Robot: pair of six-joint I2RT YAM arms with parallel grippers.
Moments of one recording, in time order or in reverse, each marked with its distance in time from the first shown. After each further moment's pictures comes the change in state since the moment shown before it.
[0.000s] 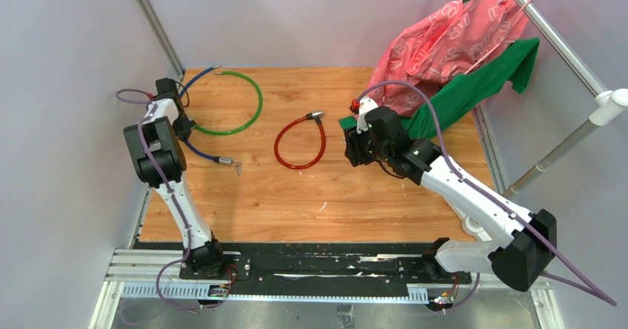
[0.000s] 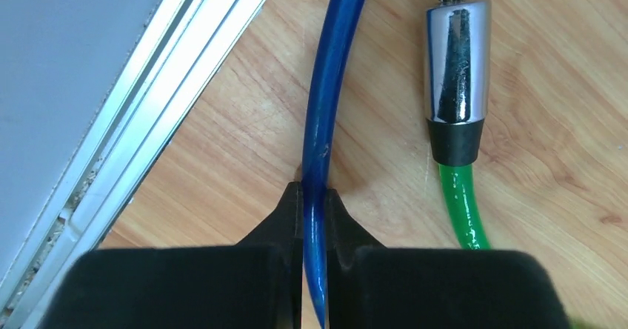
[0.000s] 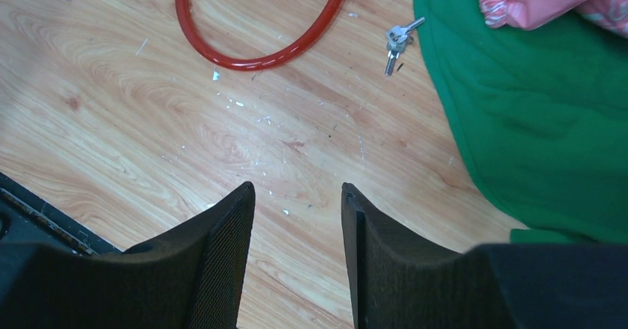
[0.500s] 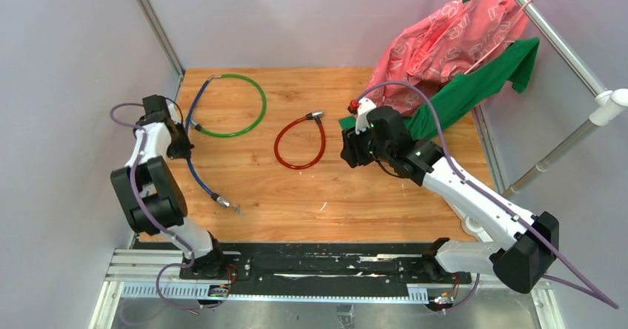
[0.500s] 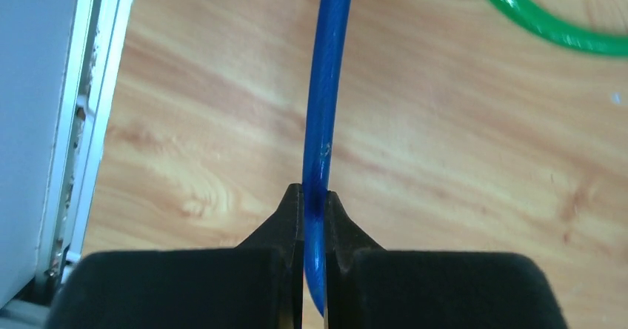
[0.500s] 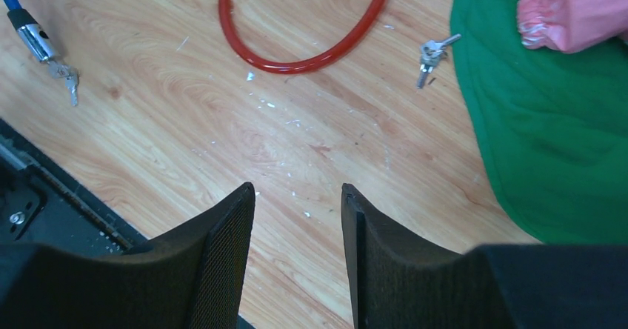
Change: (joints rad) left arm 0.045 -0.470 -0.410 -0.052 0.228 0.203; right arm 0.000 -0.034 0.000 0.018 -0.067 -0.019
